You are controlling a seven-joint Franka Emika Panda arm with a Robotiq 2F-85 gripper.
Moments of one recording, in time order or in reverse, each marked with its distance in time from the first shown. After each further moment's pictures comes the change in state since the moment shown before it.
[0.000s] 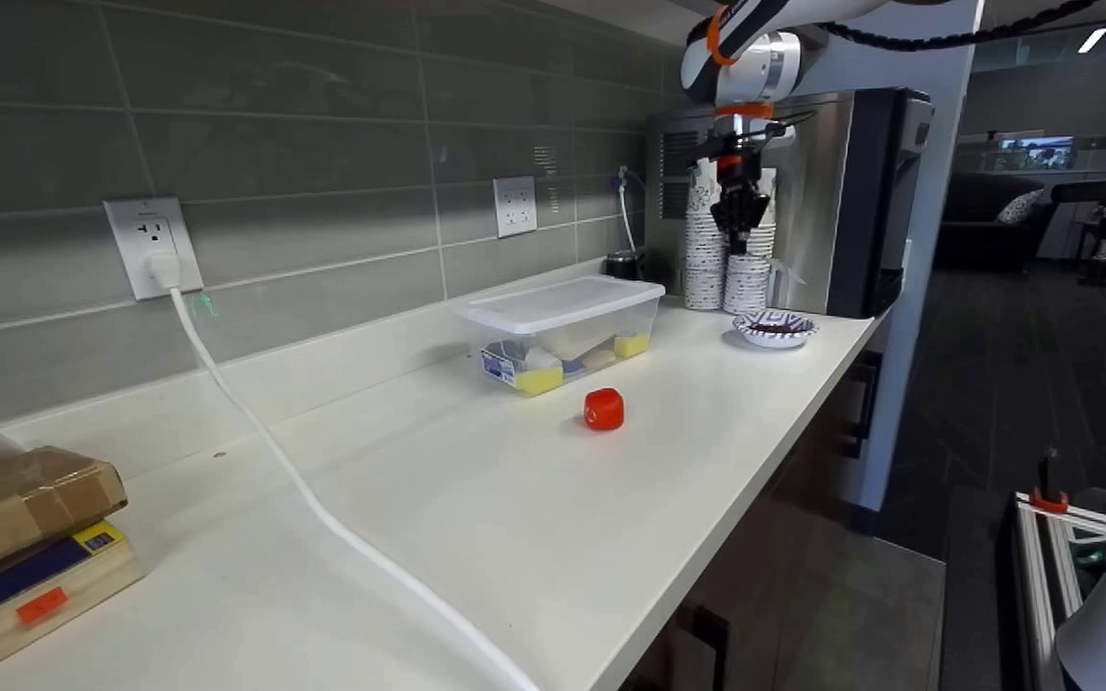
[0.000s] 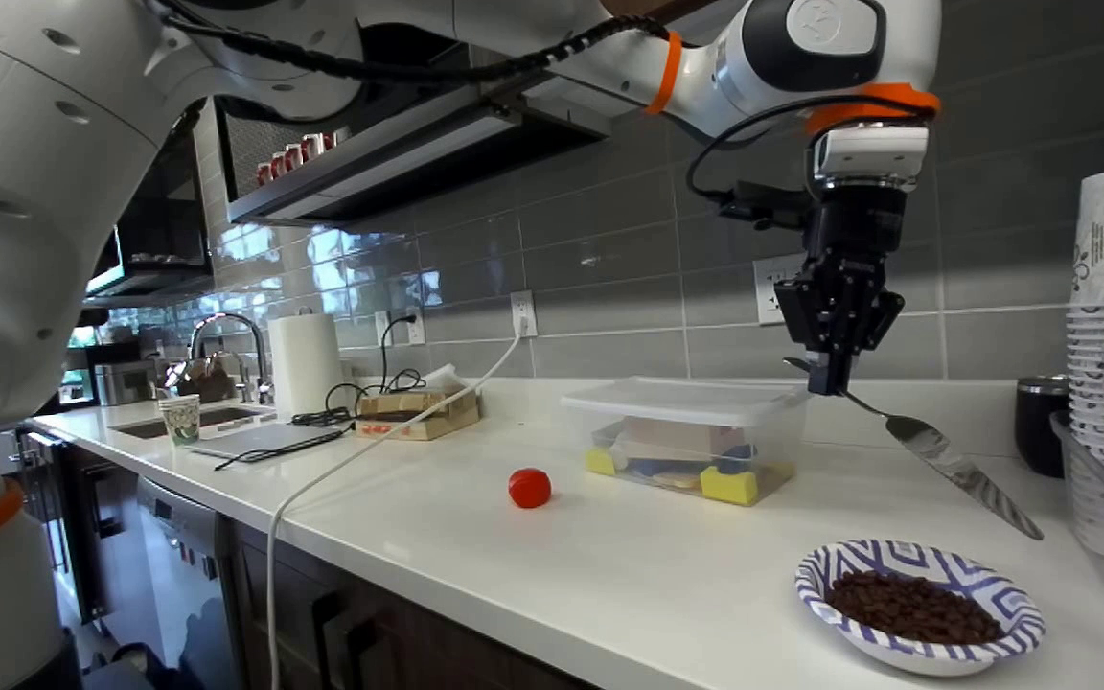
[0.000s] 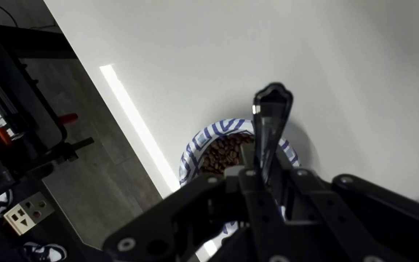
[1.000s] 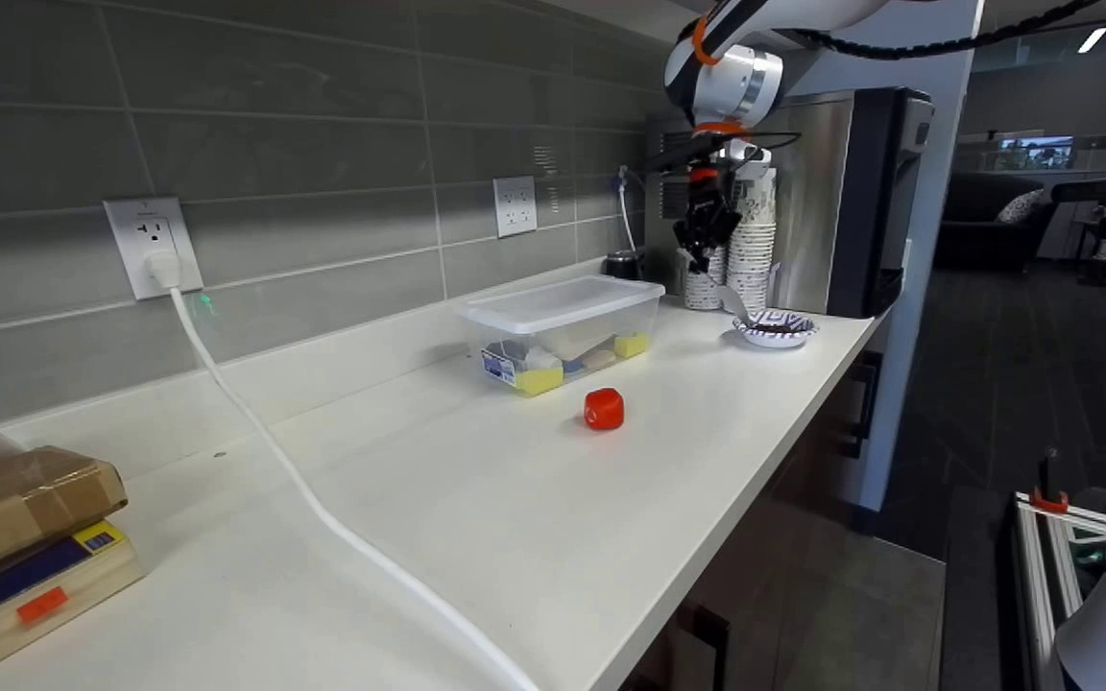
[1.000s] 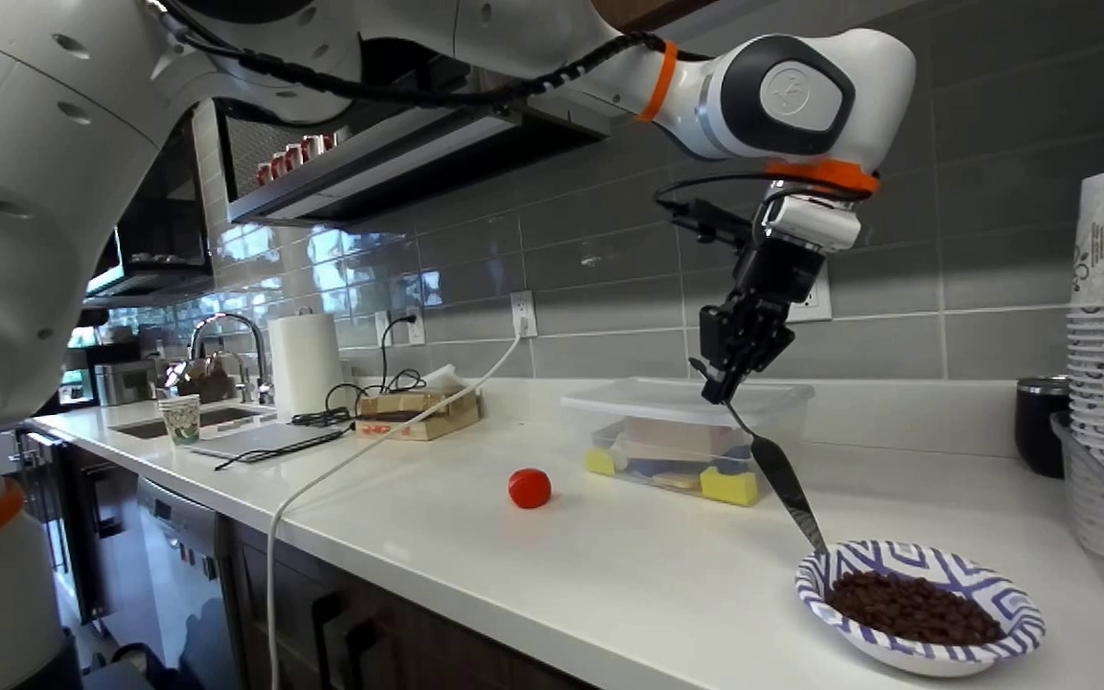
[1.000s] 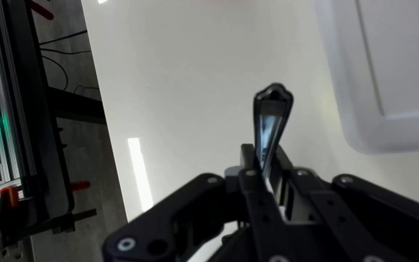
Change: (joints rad) arm 0.006 0.000 0.063 -0.056 0.212 -0.136 -0.173
